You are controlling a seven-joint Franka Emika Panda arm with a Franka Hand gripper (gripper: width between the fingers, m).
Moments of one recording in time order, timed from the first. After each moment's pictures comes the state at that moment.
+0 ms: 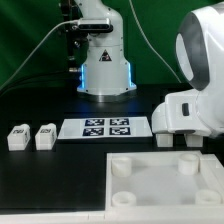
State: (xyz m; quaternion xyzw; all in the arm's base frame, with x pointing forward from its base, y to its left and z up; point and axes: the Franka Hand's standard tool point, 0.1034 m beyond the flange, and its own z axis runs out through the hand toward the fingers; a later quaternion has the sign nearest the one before) arm 0.396 0.176 0.010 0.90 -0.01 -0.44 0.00
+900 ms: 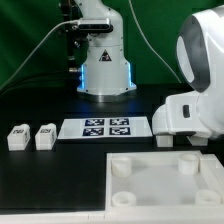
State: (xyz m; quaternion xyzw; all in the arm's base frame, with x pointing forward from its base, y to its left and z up) arm 0.395 0.177 0.008 0.90 -0.01 -0.44 0.00
